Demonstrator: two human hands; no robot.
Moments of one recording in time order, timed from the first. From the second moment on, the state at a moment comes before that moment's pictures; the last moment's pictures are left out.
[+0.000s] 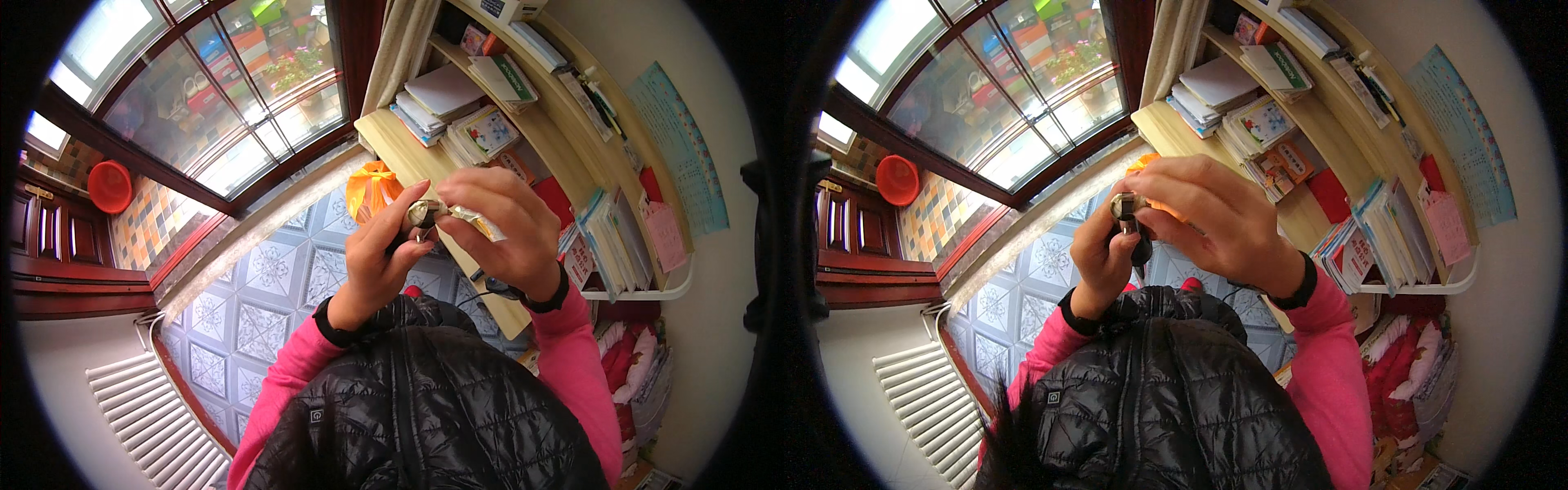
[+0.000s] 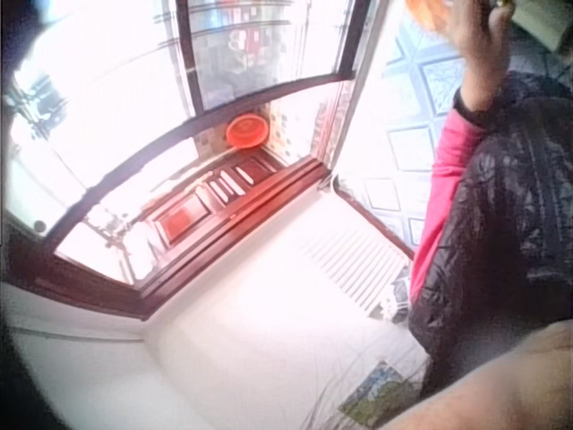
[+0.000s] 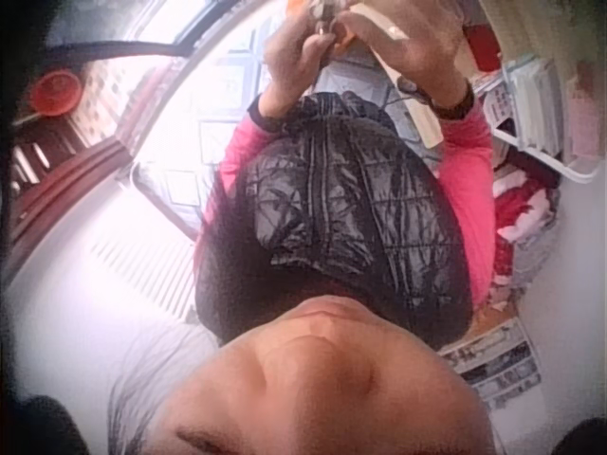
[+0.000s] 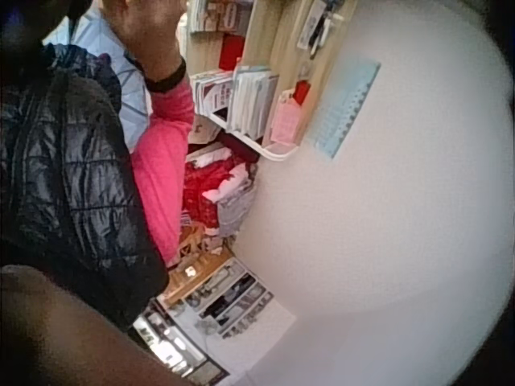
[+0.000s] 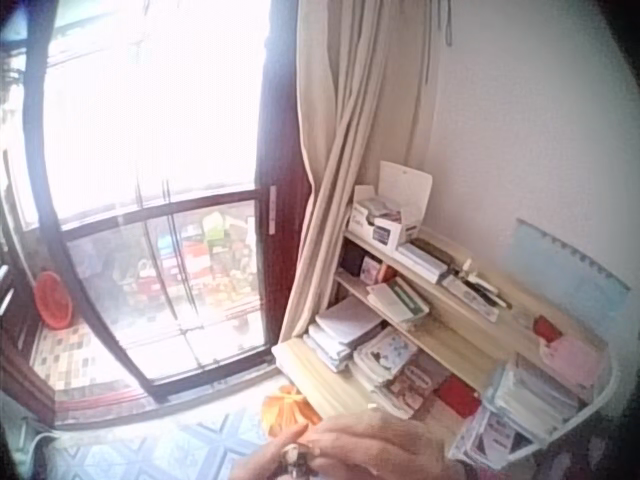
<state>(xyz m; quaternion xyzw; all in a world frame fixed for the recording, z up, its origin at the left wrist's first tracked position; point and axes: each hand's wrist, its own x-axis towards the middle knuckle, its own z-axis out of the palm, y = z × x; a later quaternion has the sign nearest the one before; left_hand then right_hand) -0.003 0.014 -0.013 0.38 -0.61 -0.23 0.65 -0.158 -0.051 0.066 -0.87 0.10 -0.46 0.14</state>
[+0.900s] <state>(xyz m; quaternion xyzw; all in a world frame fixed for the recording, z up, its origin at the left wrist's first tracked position) -0.003 0.016 -0.009 0.42 -0.66 -0.13 0.61 -0.167 -0.048 0.054 -0.82 0.20 -0.46 0.26</state>
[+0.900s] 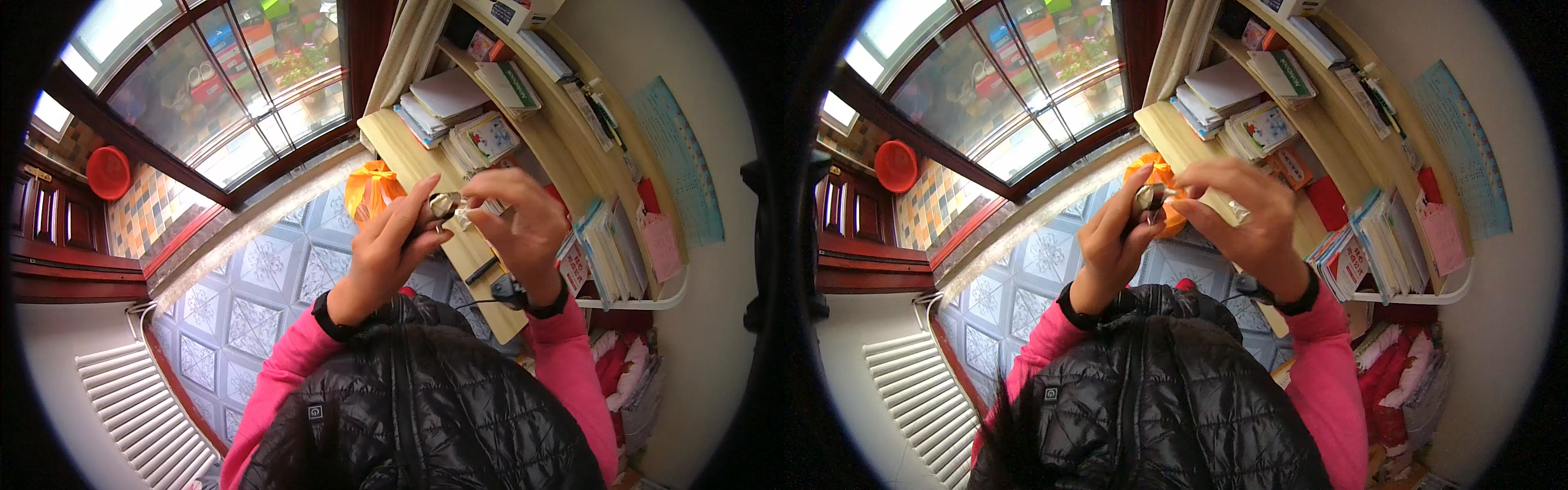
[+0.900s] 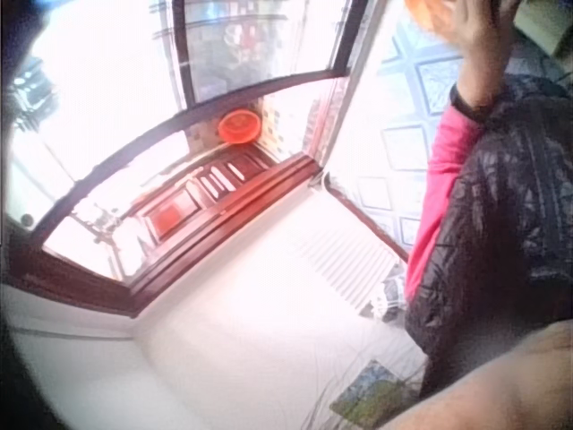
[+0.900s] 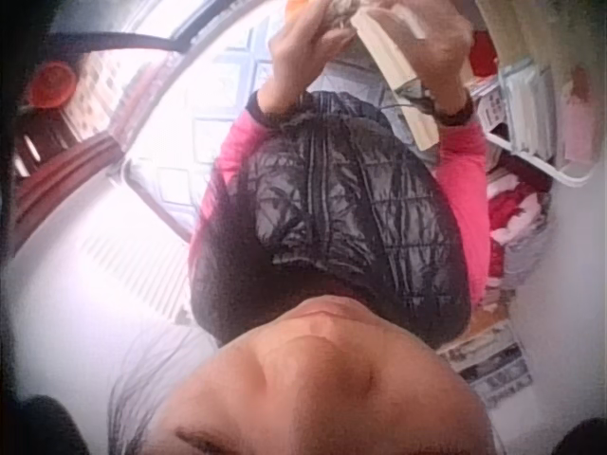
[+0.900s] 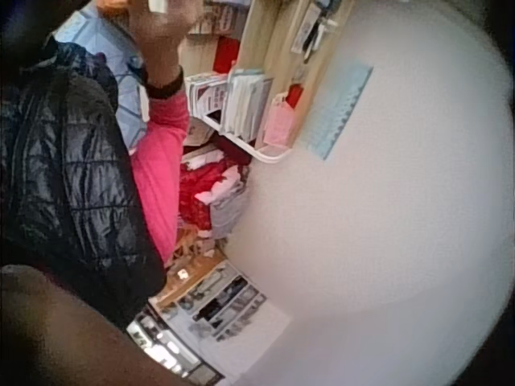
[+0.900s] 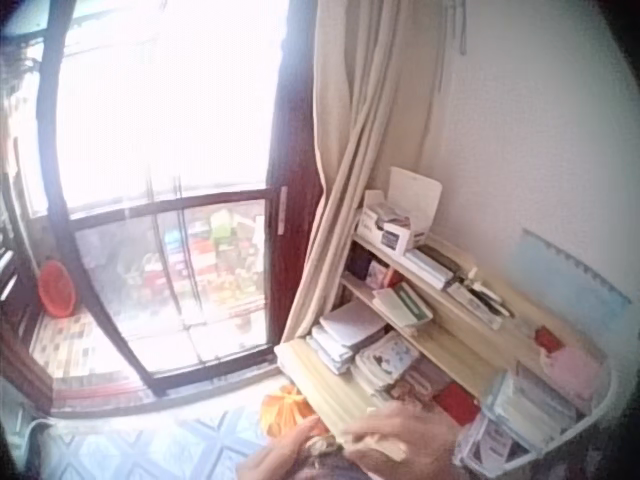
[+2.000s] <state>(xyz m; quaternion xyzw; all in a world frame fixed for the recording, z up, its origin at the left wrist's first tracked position) 0.003 0.015 -0.017 0.40 -0.70 -0.04 0.59 -0.139 -0.072 0.122 -0.98 0.01 -0.19 0.07</state>
